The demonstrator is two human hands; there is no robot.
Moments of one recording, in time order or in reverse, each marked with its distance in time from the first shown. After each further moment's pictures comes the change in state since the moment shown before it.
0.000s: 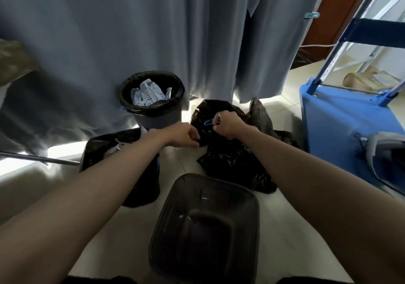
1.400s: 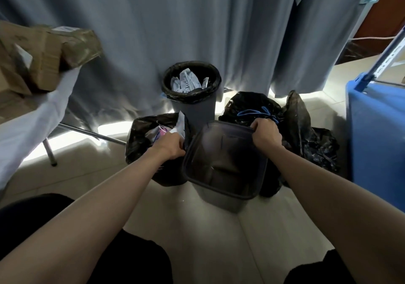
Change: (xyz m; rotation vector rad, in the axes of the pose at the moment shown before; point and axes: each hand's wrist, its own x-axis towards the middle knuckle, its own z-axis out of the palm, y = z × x) left_hand -0.113 -0.063 0.053 -0.040 0.157 -0.473; right_hand -0.041 0.013 0.057 0.060 0.261 0.141
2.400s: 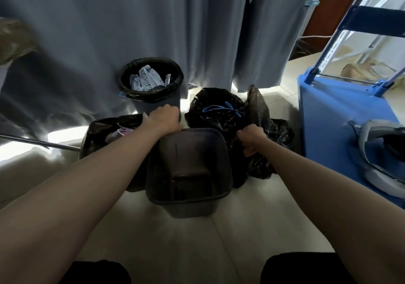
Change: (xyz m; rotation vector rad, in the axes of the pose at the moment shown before) left_hand 0.037 0.105 -0.038 0.191 0.096 0.155; right_hand 0.000 0.061 -0.037 0.148 -0.284 0.362
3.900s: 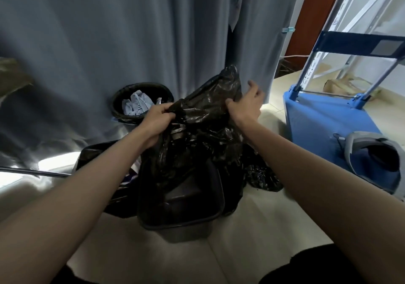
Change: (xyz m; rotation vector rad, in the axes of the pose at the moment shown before) left_hand -0.009 0.022 -0.046 -1.287 0.137 0.054; right_hand -0.031 -0.087 -0.068 0.361 0.585 -0.300
